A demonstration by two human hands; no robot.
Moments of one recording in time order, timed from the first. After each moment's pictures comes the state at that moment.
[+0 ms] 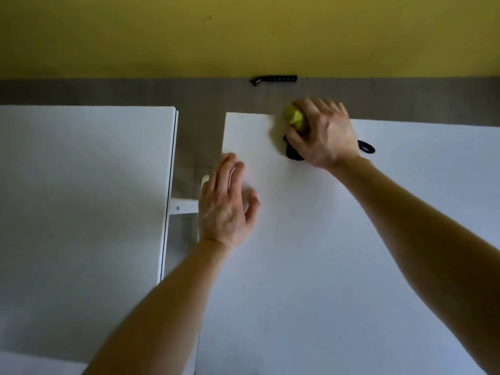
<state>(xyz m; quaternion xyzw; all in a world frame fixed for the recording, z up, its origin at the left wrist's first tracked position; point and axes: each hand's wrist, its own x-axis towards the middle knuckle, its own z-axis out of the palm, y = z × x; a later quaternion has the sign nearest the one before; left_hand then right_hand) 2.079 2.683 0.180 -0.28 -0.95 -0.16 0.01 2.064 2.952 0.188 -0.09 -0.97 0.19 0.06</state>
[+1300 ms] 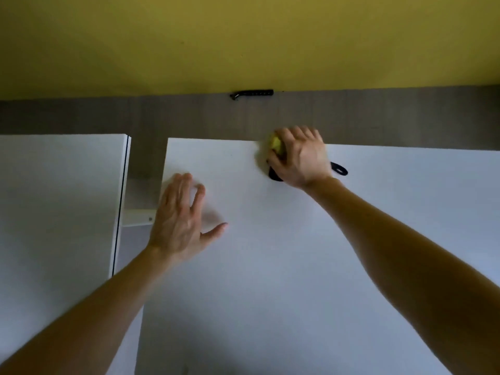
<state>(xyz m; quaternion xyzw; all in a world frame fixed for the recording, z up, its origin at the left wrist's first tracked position) 2.087 2.722 0.228 -0.36 -0.91 0.12 -0.14 2.121 3.045 0.185 -0.10 -0.97 0.20 0.04</state>
